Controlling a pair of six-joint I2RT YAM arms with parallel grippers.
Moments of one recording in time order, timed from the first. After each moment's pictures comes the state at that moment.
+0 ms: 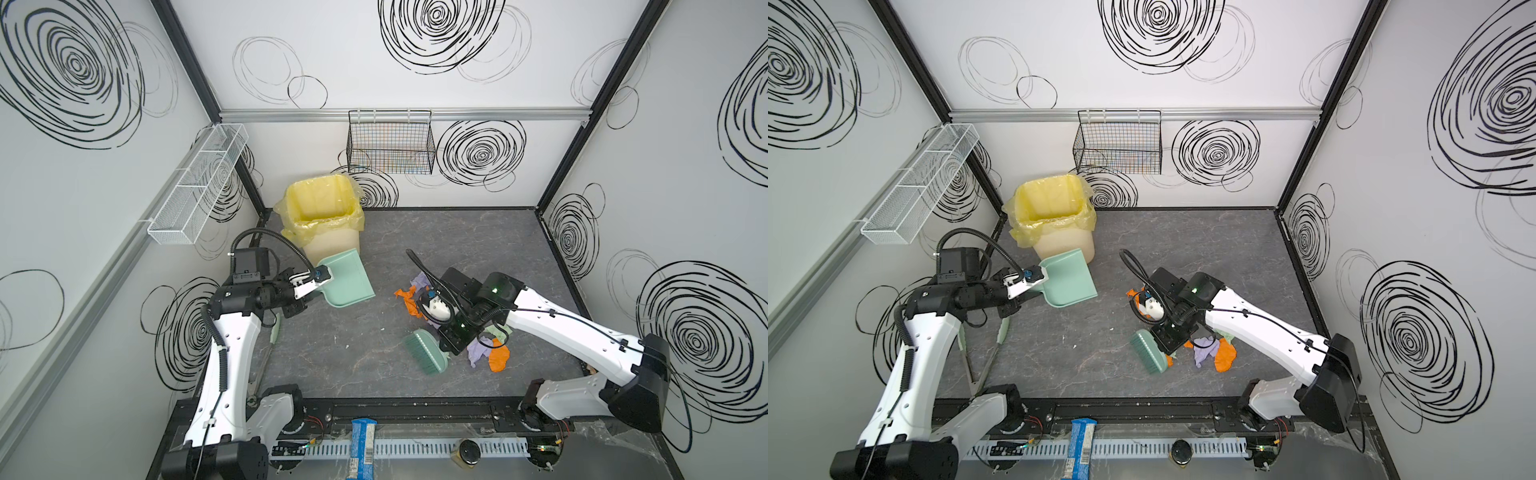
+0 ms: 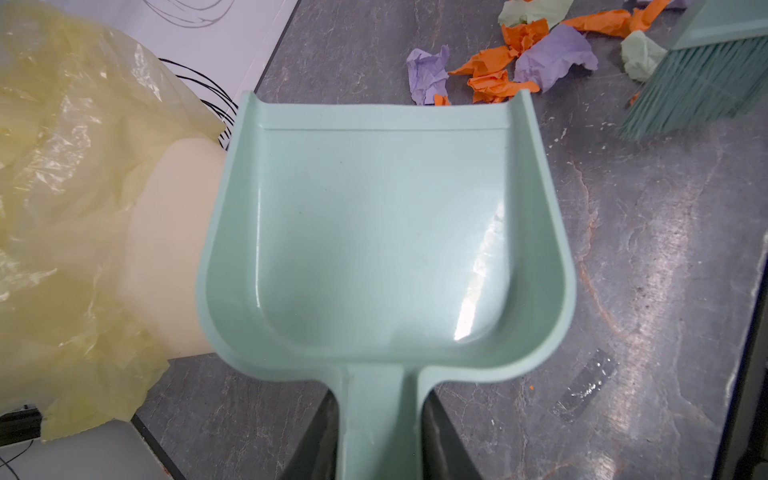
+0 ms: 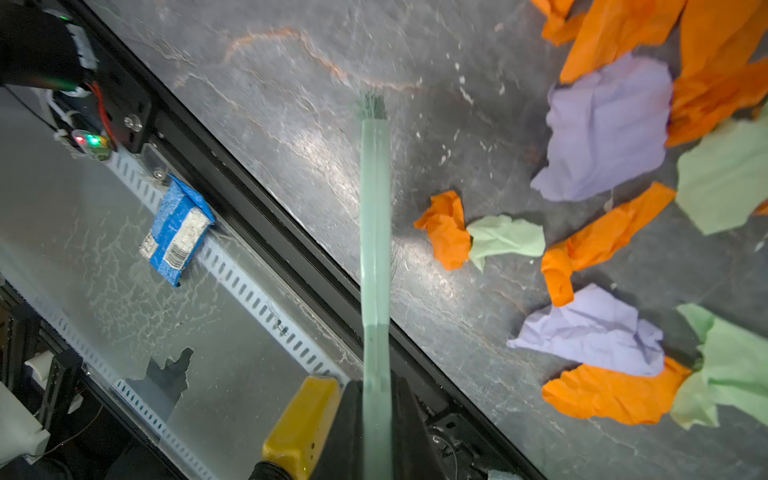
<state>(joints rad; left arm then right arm) 0.18 1.02 1.06 -1.02 0.61 1.23 0.89 1.33 1.18 -1.24 -0.27 0.24</state>
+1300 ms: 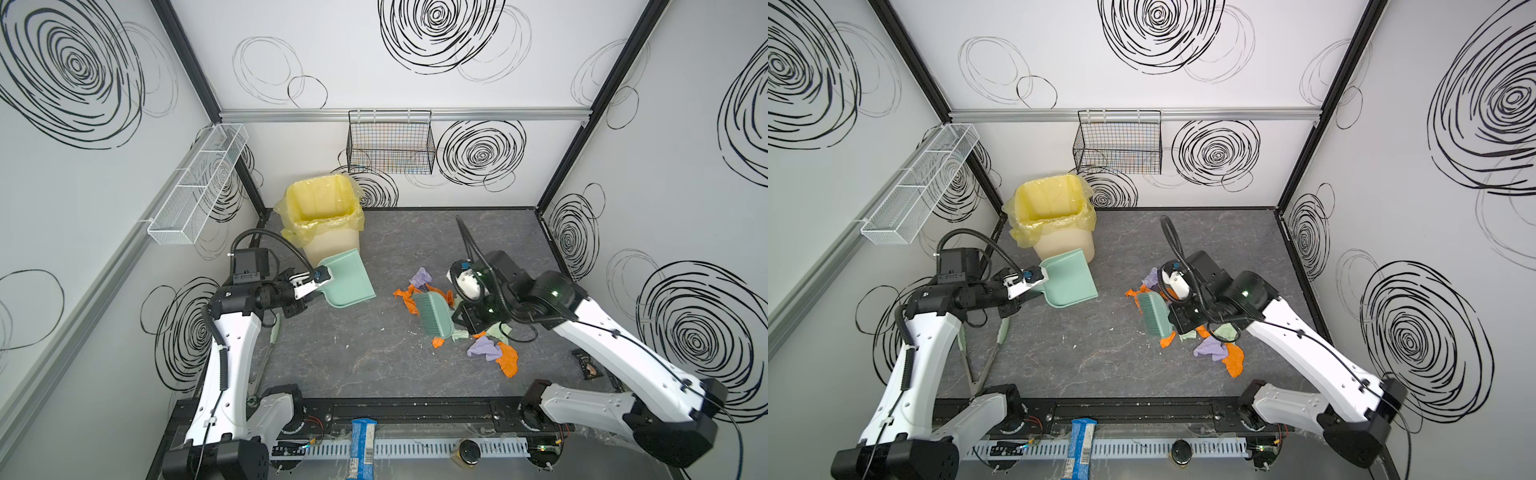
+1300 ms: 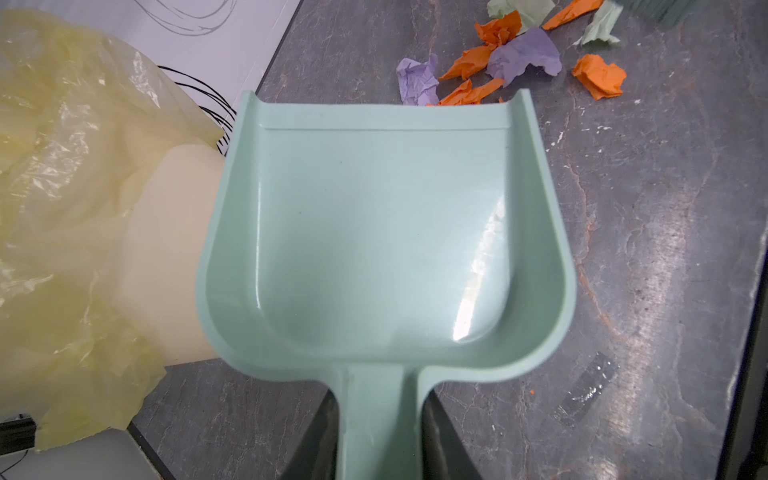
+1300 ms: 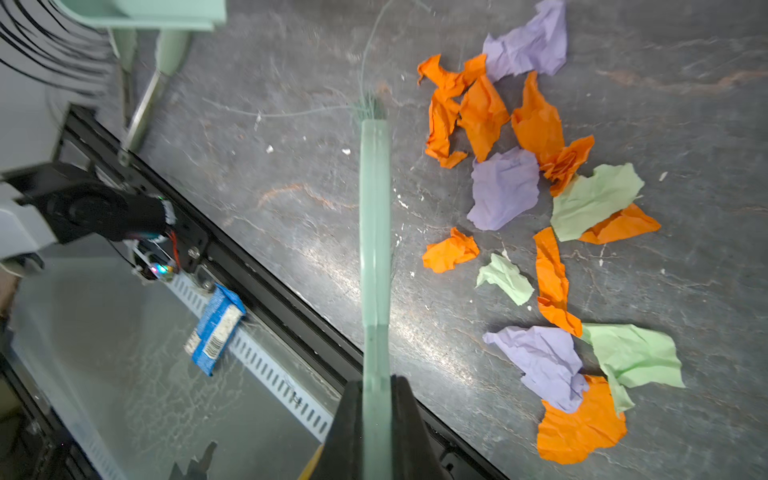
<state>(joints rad) 0.19 1.02 1.06 -1.02 0.63 1.24 0.76 1.07 1.28 -1.21 -0.19 0.37</state>
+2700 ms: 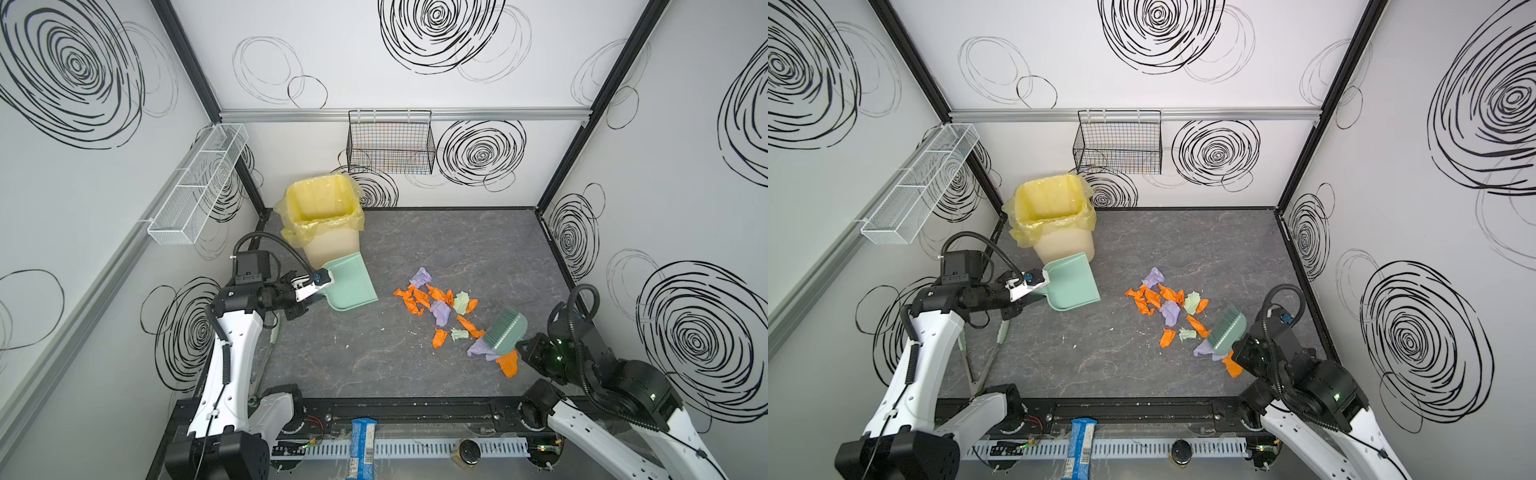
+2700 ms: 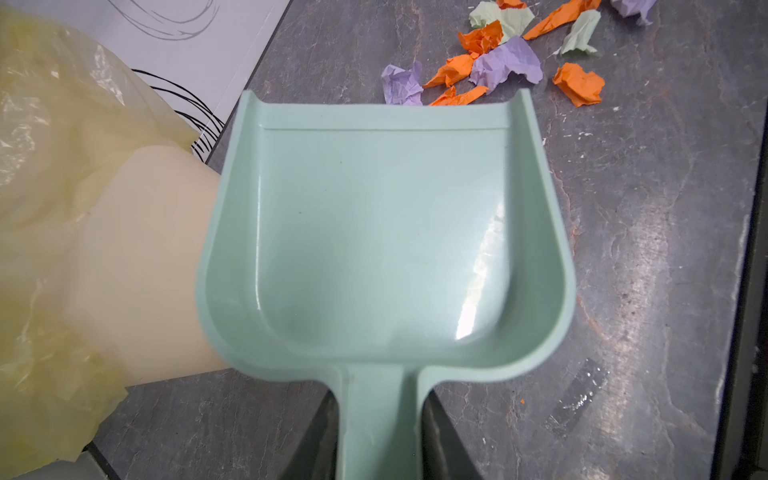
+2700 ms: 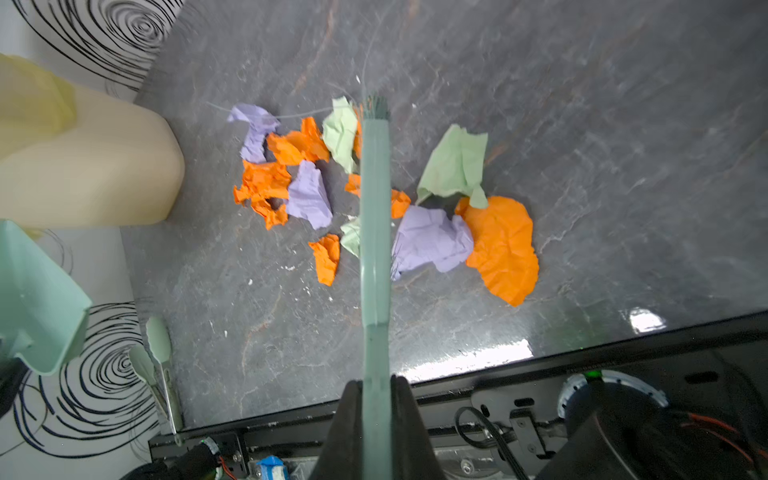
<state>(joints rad) 0.20 1.04 1.01 -1.00 0.68 1.27 0.62 0.51 0.98 -1.37 0.14 1.14</state>
